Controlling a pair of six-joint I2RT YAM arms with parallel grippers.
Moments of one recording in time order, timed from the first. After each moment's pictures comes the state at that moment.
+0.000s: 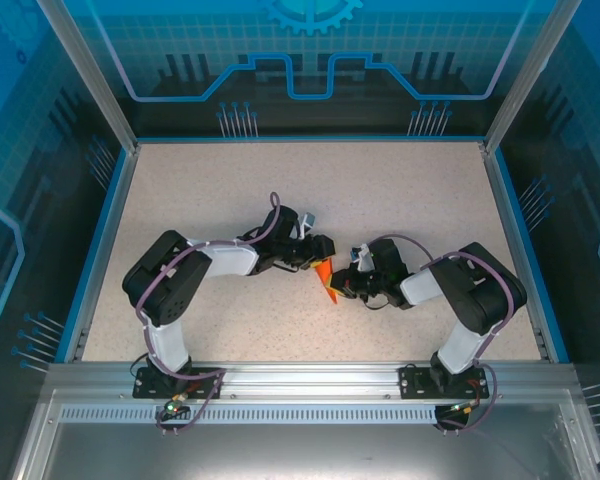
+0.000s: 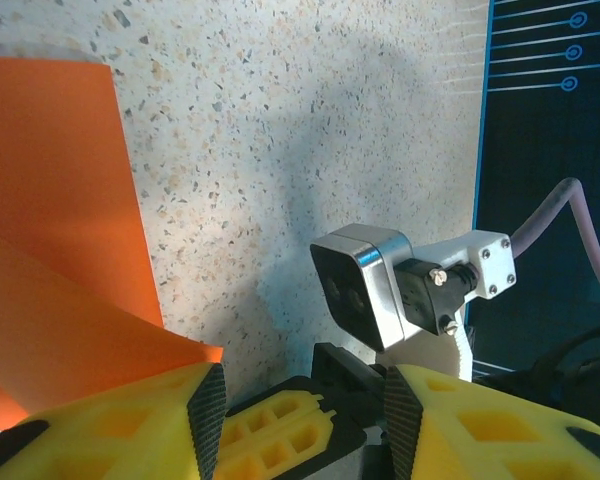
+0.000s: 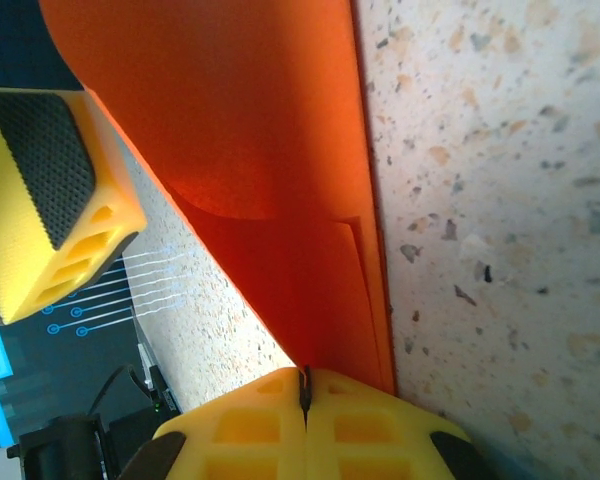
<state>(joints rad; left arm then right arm) -0.60 1.85 0.93 0.26 0.55 -1.00 0.47 1.72 0.44 0.53 -0.68 1.02</state>
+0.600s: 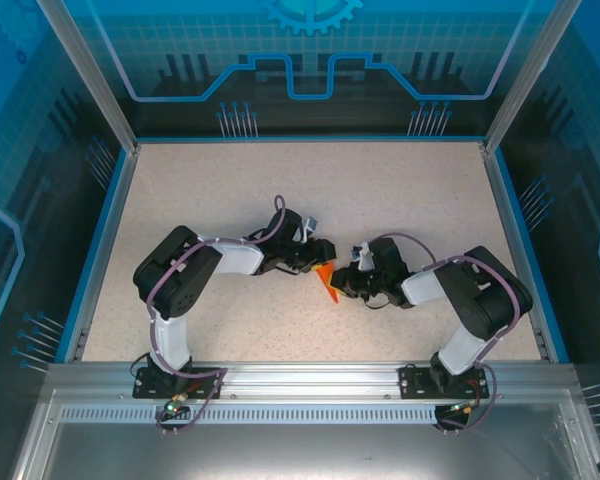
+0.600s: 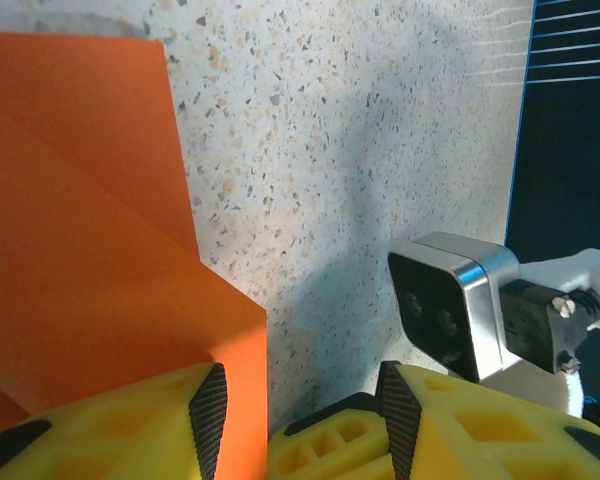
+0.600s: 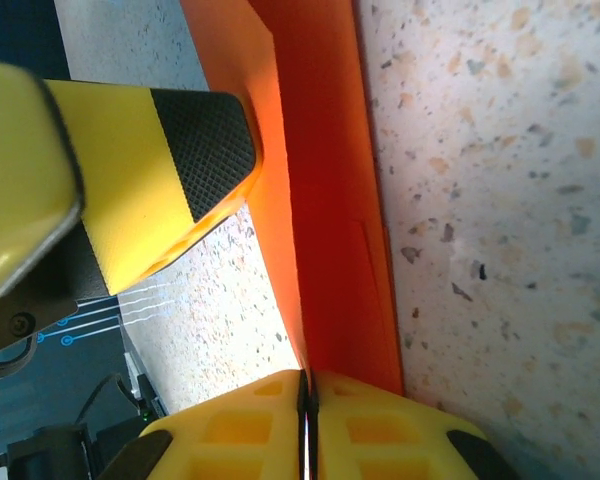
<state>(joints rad) -0.60 1.92 0.95 0.25 0.54 -0.98 0.47 1.67 0.45 0.46 -0.63 0.99</state>
